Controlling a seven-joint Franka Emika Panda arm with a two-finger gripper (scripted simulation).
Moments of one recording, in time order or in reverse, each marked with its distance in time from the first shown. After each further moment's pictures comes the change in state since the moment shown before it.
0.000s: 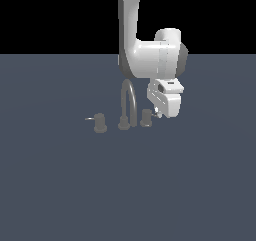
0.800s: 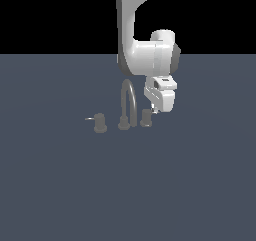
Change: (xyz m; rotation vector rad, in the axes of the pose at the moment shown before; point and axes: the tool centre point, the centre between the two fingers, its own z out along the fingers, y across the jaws) arm 0.000 -0.037 0.000 -0.007 -0.007 -0.005
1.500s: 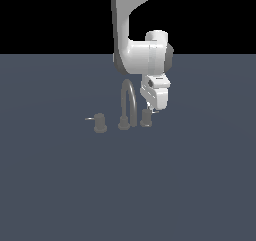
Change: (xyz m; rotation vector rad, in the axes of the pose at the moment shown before) arm -0.011 -0.021 0.000 -0.009 -0.001 0.004
